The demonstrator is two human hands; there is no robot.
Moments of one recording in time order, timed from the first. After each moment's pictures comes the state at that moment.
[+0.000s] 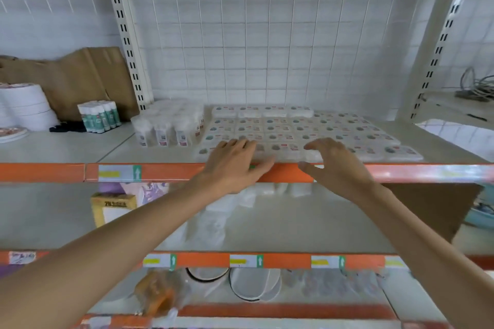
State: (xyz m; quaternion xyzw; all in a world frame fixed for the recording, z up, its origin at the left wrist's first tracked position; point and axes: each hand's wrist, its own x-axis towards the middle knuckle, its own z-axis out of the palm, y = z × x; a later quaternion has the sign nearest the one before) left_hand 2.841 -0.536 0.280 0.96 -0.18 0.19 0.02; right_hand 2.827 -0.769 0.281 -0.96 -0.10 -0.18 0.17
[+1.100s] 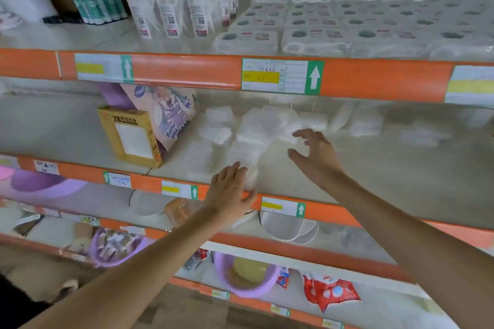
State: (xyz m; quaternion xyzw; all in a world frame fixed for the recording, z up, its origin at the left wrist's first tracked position) left_hand 2.852 -0.464 0.004 1.00 -0.03 0.01 0.08; right_hand 2.927 -0.663 0.050 -0.93 -0.10 -0.04 0.36
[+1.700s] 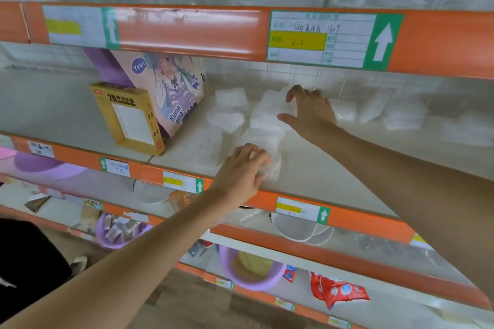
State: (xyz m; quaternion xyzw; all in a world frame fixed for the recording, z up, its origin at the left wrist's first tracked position) left_hand 2.894 -0.443 -0.016 0.98 -0.11 0.07 0.13; right_hand 3.023 -0.600 0.046 -0.96 -0.18 -0.08 0.19
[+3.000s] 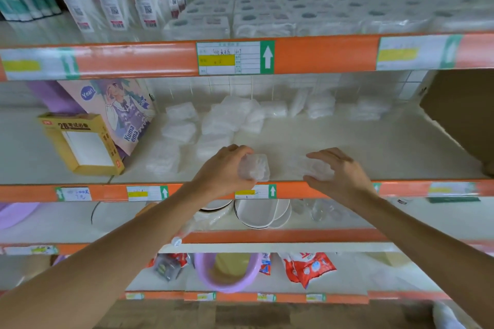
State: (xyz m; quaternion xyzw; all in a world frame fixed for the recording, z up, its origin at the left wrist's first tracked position) left_hand 2.871 -0.494 0.034 0.96 -0.16 -0.01 0.22; right_hand 2.860 -0.771 0.005 -0.95 -0.09 -0.12 0.28
